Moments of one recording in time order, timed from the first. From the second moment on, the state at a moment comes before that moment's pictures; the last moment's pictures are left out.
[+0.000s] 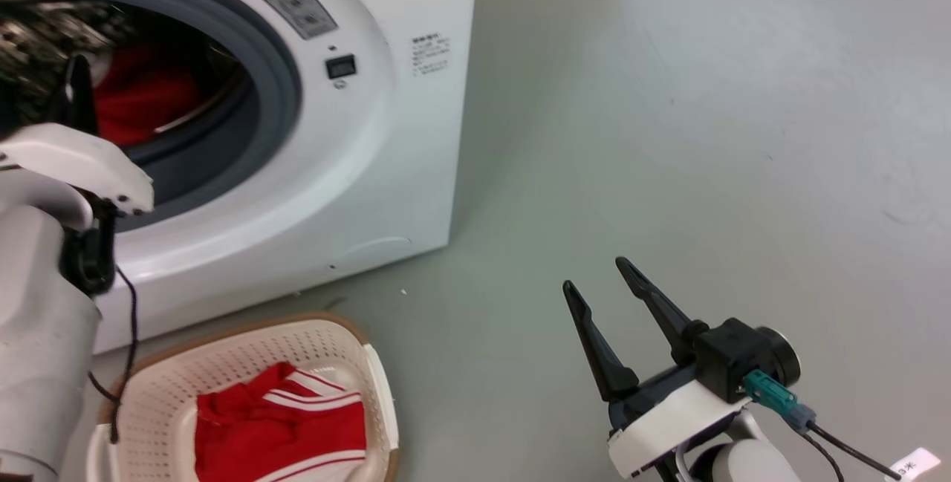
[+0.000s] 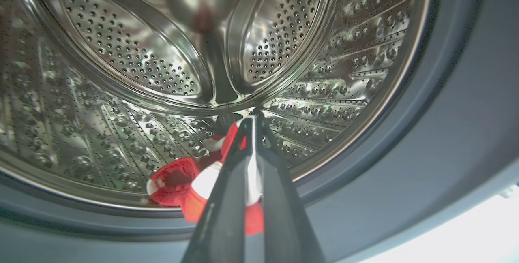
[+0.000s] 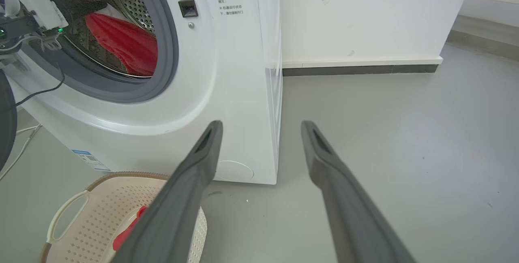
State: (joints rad) left arm -0.85 0.53 -0.37 0.85 -0.71 -0.03 -0.26; right arm -0.14 -0.05 0.35 0.11 0.17 0.13 -0.18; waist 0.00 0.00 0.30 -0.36
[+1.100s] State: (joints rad) left arm -0.39 0.53 -0.38 -0.16 -0.57 0.23 -0.14; right arm 0.03 -0.05 0.24 0.01 0.10 0.13 -0.04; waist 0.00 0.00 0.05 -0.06
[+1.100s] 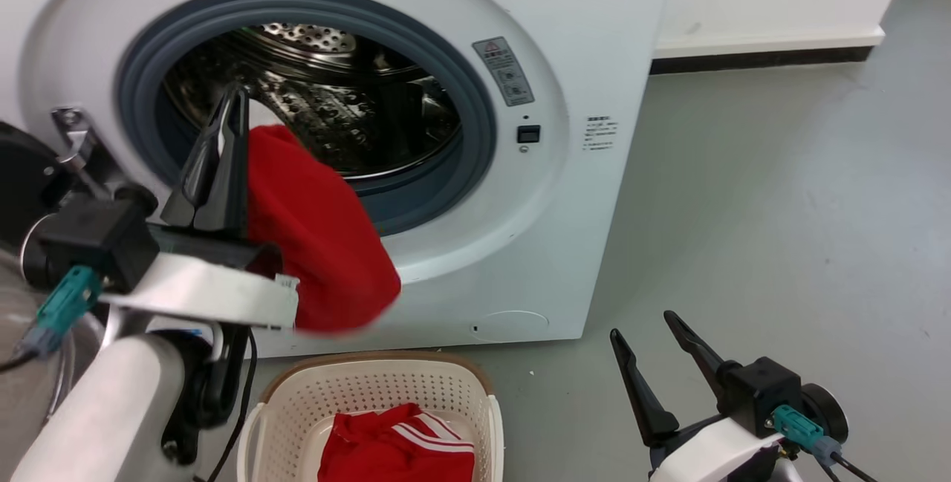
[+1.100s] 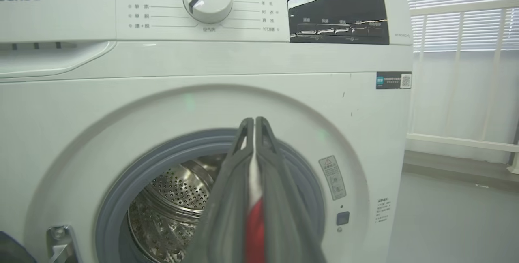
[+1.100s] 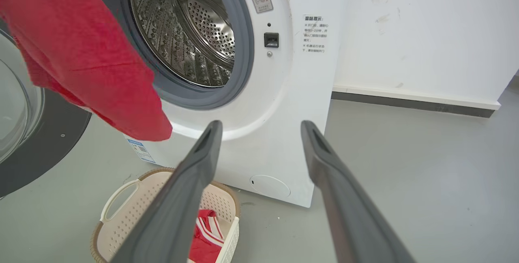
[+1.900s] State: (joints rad) left arm -0.06 0.48 -0.38 -0.11 -0.68 0.30 -0.17; right arm -0.02 -0.05 0.27 -0.01 0.09 0.13 -0.03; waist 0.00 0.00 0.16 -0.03
